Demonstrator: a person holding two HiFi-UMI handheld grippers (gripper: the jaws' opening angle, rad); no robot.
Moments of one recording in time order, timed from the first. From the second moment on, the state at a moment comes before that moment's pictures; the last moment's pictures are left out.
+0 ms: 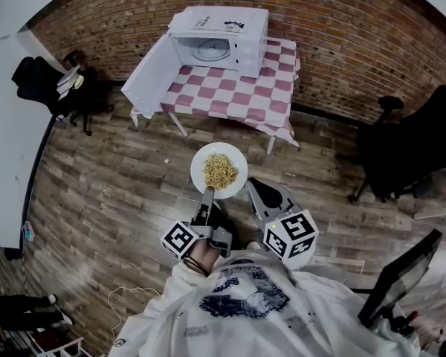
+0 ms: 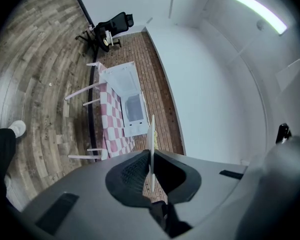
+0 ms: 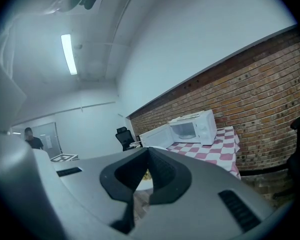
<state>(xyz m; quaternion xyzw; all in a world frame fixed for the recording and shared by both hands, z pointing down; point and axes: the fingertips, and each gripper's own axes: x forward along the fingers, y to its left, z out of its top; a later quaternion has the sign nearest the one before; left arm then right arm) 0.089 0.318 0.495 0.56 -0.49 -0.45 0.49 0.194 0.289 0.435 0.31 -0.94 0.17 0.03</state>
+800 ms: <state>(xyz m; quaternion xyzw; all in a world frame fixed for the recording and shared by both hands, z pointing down) -0.092 0.146 0.500 0.57 -0.47 -0.44 0.51 0.024 0.132 0.439 0.35 -0.92 0.17 0.05</state>
